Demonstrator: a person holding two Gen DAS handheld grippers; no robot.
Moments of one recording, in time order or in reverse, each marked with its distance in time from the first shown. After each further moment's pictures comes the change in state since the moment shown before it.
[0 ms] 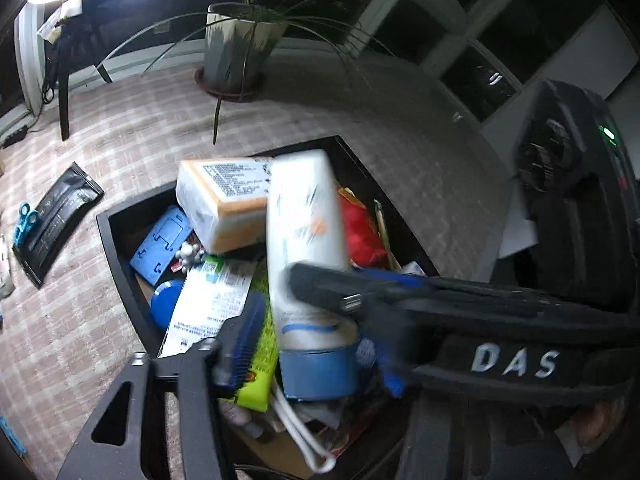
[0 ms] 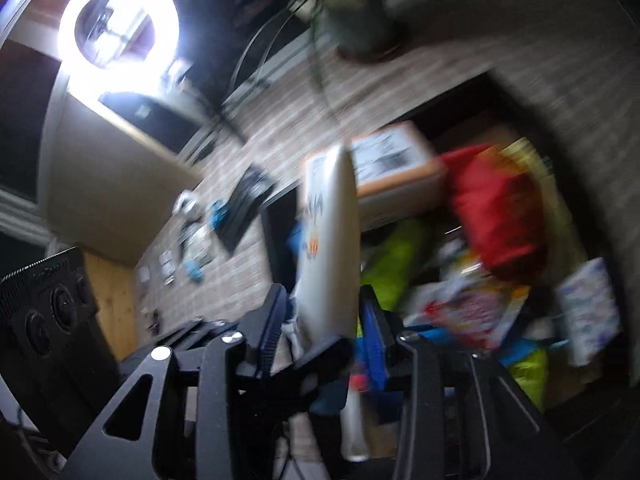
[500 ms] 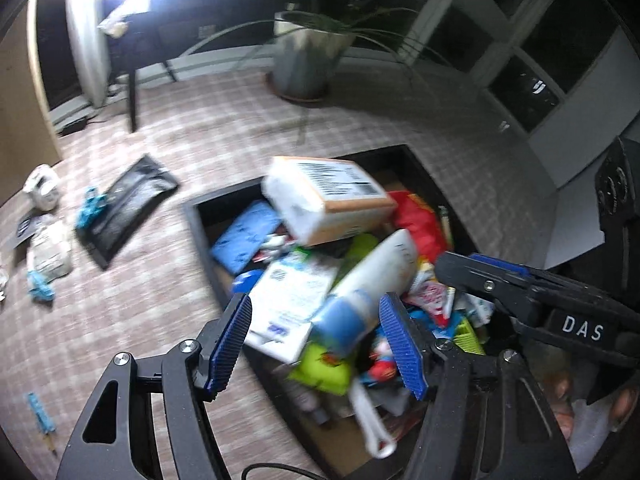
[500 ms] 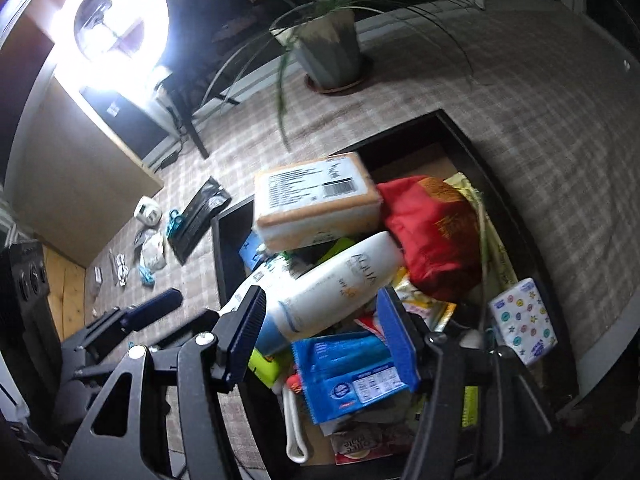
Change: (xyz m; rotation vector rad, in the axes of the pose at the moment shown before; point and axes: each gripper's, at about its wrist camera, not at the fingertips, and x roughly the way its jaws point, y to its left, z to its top) left arm -0.034 0.042 -0.020 -0.052 -0.029 0.184; right arm -0.009 0.015 -0.017 -0.112 -0.049 -0.103
